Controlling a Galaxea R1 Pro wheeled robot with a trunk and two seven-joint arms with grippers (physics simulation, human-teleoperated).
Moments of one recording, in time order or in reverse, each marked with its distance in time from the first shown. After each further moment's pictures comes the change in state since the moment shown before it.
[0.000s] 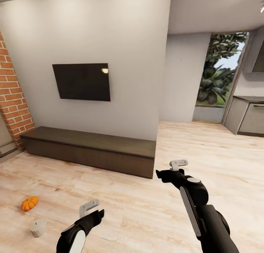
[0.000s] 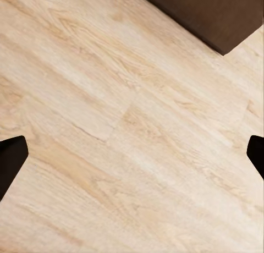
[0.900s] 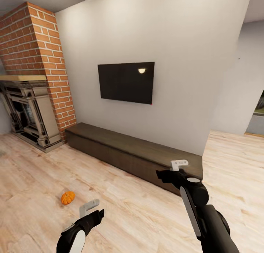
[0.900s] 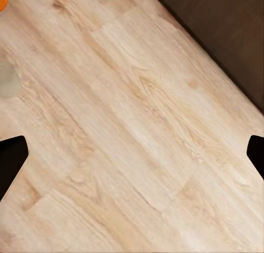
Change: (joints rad) left arm 0.000 0.000 -0.001 0.000 -0.001 0.000 0.000; right arm 0.000 -0.001 0.000 0.000 0.001 0.003 -0.001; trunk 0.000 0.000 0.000
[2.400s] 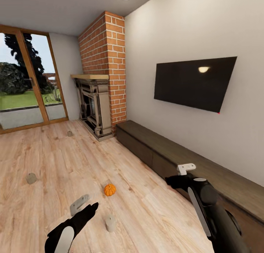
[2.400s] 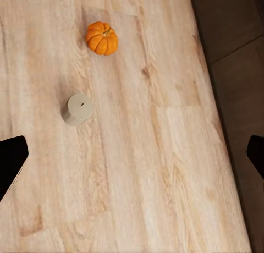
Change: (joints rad) left arm 0.008 0.001 0.114 -0.077 0.208 0.000 0.010; right arm -0.001 -0.102 0.006 0.000 -0.003 0.143 0.002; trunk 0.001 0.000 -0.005
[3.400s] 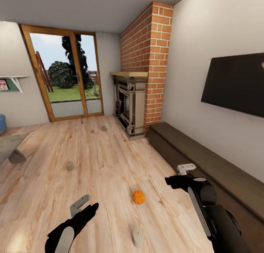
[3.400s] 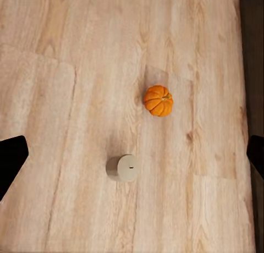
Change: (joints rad) left arm 0.000 0.000 0.000 0.007 0.001 -0.002 -0.003; right arm 0.000 0.000 0.001 0.000 -0.001 0.003 0.000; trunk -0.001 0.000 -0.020
